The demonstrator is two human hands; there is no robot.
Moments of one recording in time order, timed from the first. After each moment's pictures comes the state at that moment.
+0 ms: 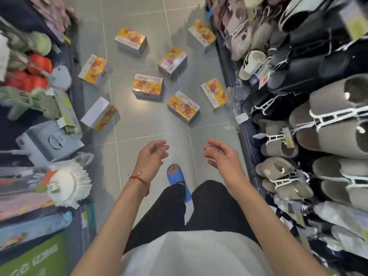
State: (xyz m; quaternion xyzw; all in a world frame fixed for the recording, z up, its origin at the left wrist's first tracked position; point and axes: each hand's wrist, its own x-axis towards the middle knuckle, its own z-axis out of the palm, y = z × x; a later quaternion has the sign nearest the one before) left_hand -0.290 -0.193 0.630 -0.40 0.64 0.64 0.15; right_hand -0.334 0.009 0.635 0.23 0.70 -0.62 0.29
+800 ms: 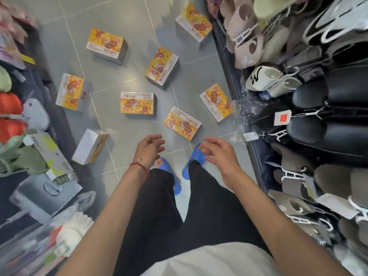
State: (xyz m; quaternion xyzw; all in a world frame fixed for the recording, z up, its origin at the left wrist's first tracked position) left_hand -0.657 -0.273 0.536 -0.46 0.63 0.57 0.26; right_hand -0.669 -0.065 0.553 0.36 0.64 -0.59 0.34
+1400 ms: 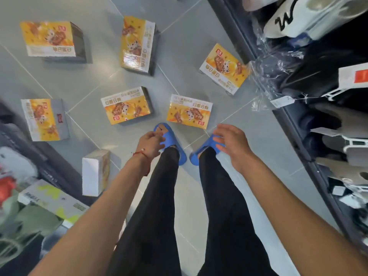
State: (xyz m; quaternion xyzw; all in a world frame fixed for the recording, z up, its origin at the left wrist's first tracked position) left_hand -0.774 -0.355 0.340 -0.44 0.64 0.45 0.45; right_hand -0.736 -0.136 0.364 0.56 0.55 -0.55 0.28
